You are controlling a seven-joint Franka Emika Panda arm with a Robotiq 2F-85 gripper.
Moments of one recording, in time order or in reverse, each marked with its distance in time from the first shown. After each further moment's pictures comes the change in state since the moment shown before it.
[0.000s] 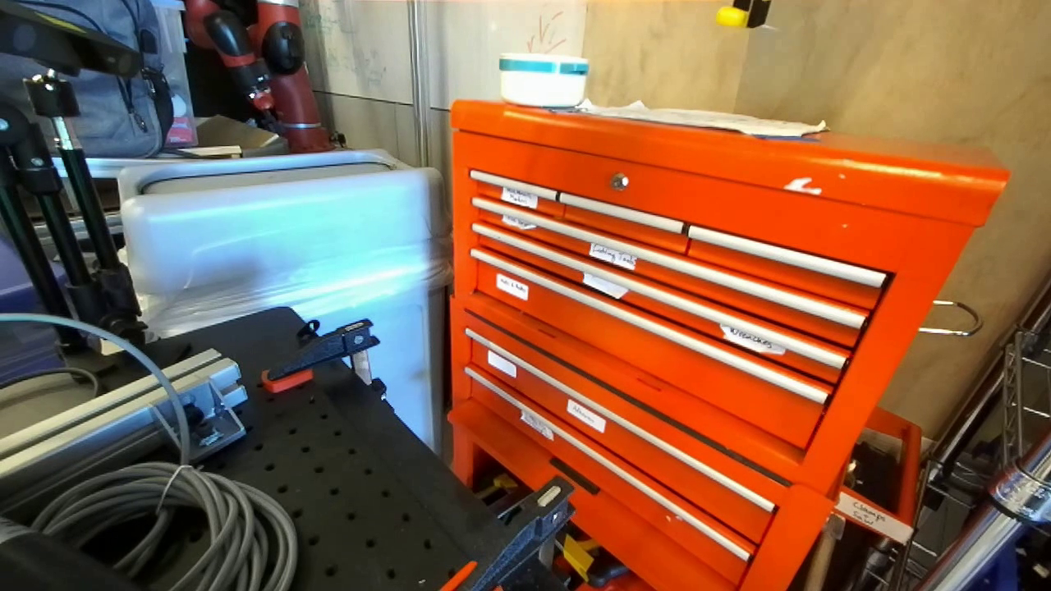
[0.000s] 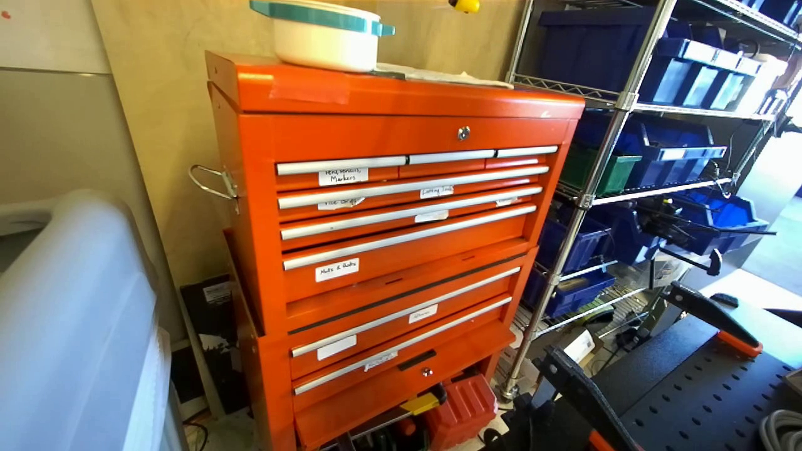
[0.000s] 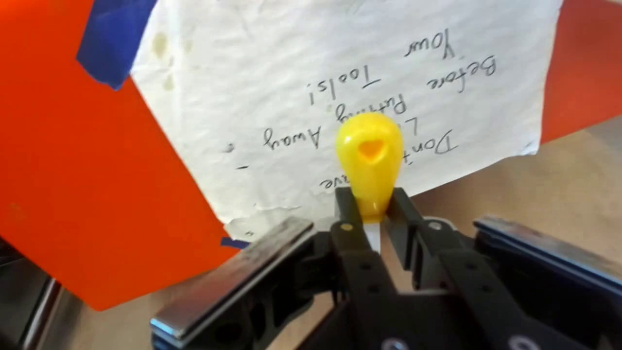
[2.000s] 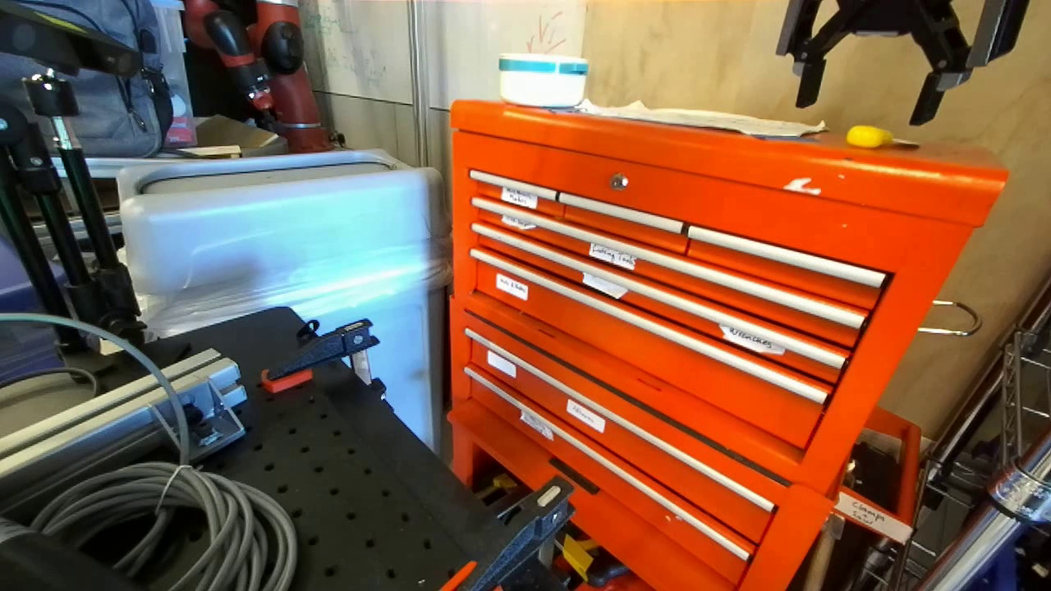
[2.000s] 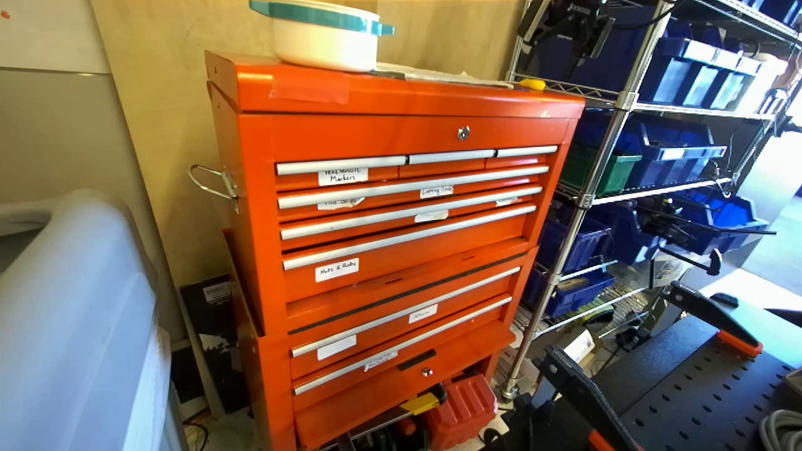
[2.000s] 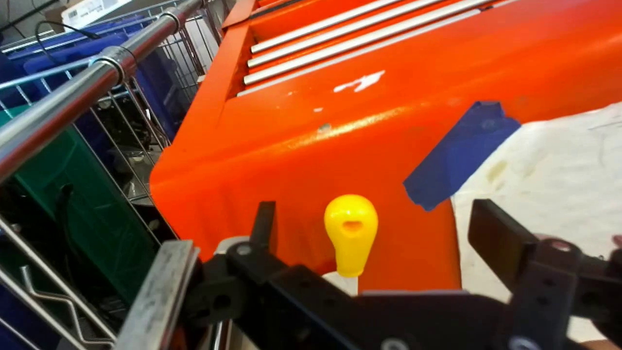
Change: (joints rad) arm -0.067 -0.065 -0.131 -0.305 -0.065 0.170 -0.152
